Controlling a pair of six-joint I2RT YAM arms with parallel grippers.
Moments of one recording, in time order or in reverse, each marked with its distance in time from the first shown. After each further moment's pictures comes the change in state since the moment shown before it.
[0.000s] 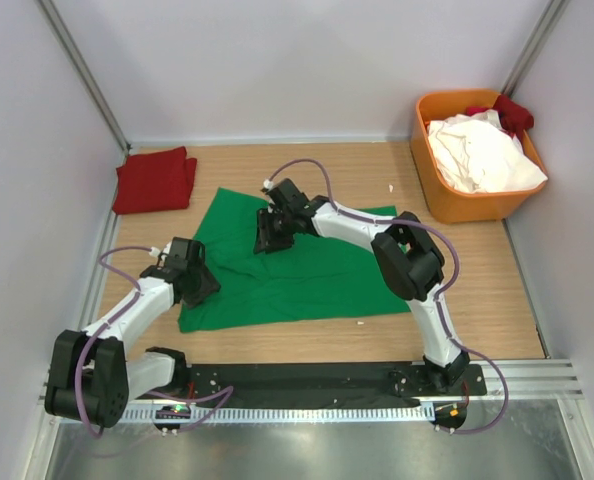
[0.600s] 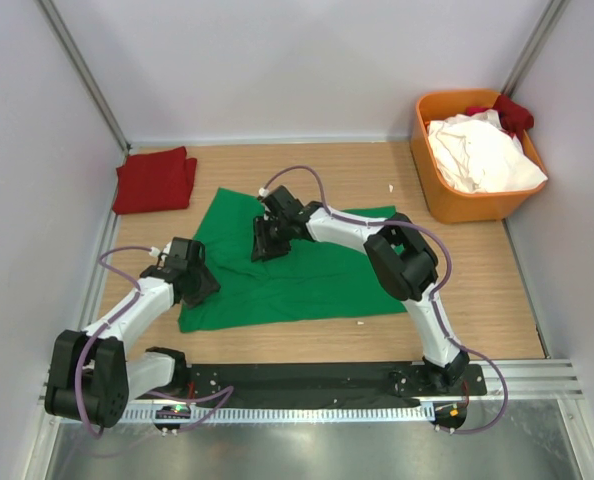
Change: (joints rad) left arm 0.000 0.000 -0.001 0.000 -0.002 0.000; right arm 0.034 0.034 -0.001 0.009 -0.011 0.006
